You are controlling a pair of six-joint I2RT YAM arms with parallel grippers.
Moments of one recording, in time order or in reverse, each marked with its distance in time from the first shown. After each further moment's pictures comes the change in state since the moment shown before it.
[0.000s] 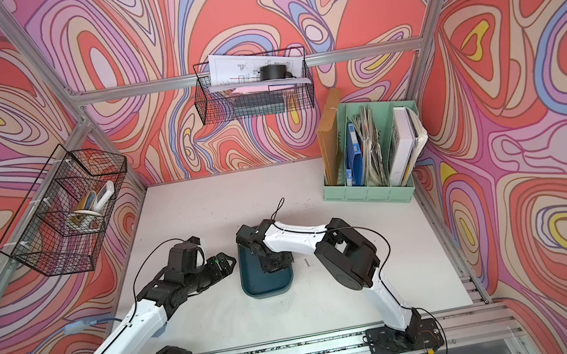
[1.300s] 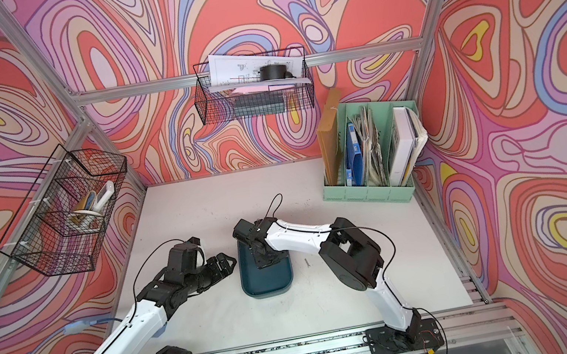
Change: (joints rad) left arm 0.000 -0.003 -0.002 -0.001 0.009 -0.011; right arm -0.008 -0.058 -0.006 0.145 -0.013 -0.092
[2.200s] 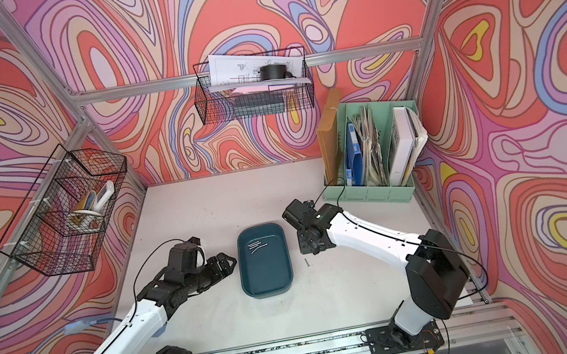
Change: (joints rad) left arm 0.000 0.003 0.000 0.000 0.000 0.000; right arm -0.192 -0.535 -0.454 -0.044 0.066 -0.014
